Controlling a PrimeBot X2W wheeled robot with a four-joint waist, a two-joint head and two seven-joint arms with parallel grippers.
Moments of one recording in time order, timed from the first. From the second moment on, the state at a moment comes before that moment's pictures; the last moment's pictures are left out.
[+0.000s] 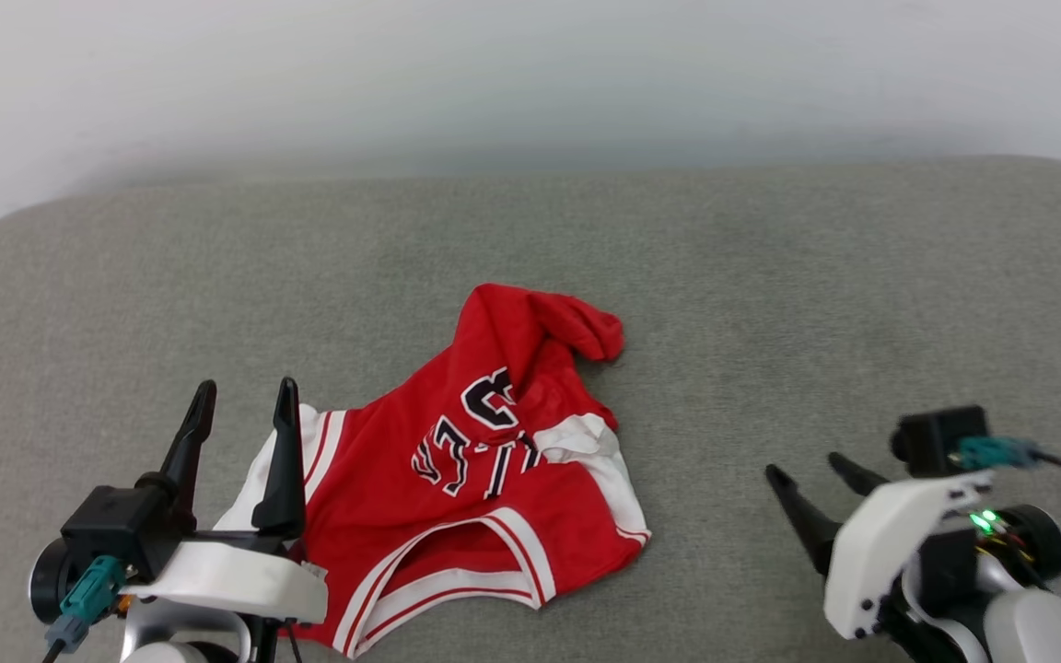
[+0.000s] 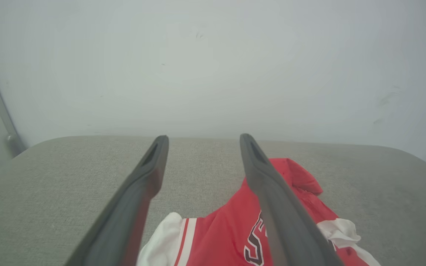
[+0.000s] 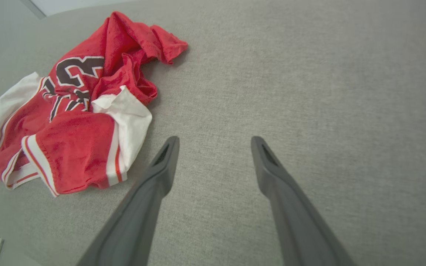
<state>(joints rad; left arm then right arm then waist) -0.03 0.40 -0.29 -0.15 -0.51 0.25 -0.21 -0.08 -0.12 0.09 -0.03 0.30 0.13 0.52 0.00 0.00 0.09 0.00</state>
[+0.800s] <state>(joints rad) -0.12 0.36 -0.32 -0.09 -0.50 0.21 -0.24 -0.44 -0.17 0.56 0.42 0.51 0.13 0.68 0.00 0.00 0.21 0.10</state>
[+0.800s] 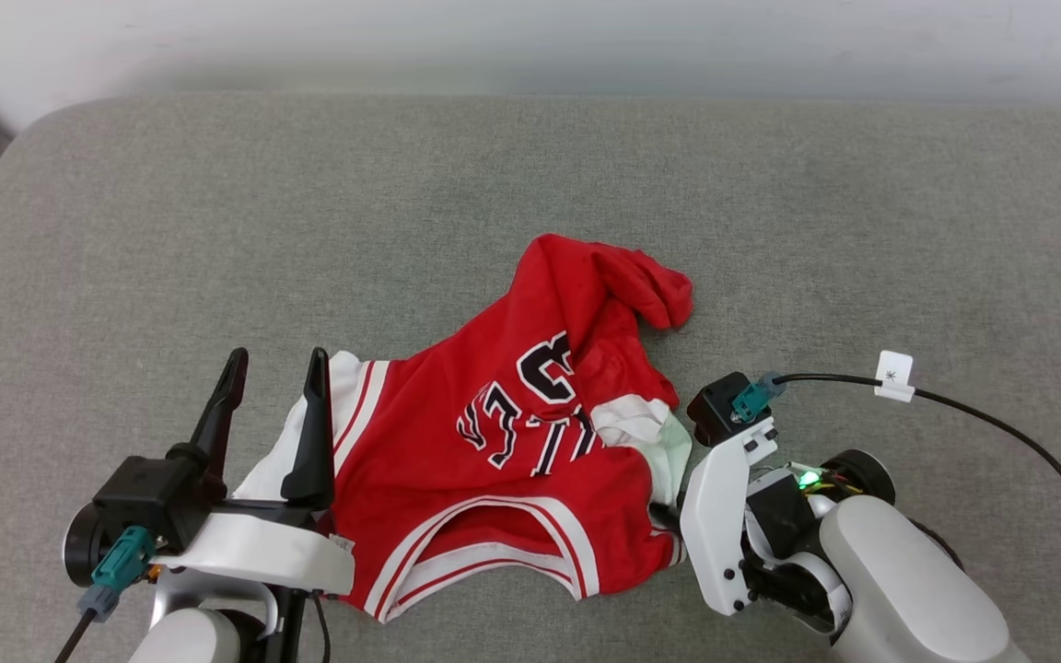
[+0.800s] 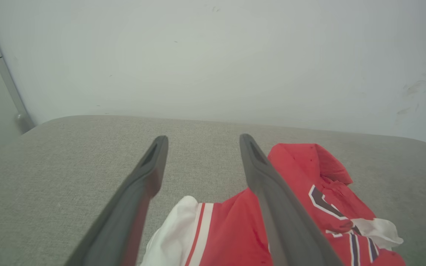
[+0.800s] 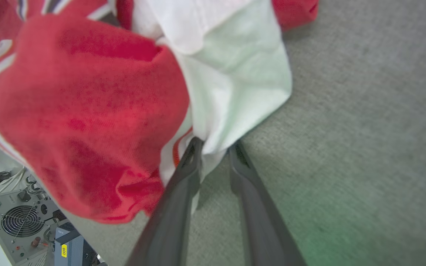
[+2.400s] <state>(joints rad) 0.04 0.47 -0.31 -0.05 -0.64 0.24 0.01 0.06 -0.09 -0.05 -0.08 0.22 0.13 0.03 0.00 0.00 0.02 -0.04</state>
